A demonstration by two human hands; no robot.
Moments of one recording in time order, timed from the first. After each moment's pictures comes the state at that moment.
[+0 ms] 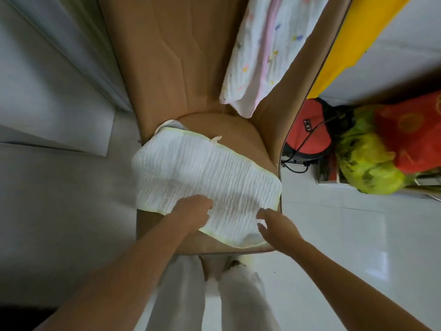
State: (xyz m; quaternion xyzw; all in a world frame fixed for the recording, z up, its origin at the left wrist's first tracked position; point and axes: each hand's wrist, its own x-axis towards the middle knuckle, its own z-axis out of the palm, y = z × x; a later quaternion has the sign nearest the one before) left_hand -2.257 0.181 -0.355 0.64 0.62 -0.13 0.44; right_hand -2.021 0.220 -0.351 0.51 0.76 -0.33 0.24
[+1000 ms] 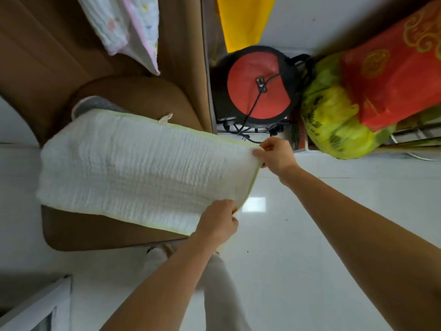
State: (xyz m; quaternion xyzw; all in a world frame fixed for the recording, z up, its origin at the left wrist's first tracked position) left_hand -1.993 0.201 -0.404 0.54 0.69 -0.02 0.49; right_hand -1.873 0.356 -0.415 0.70 0.48 -0.52 -0.09
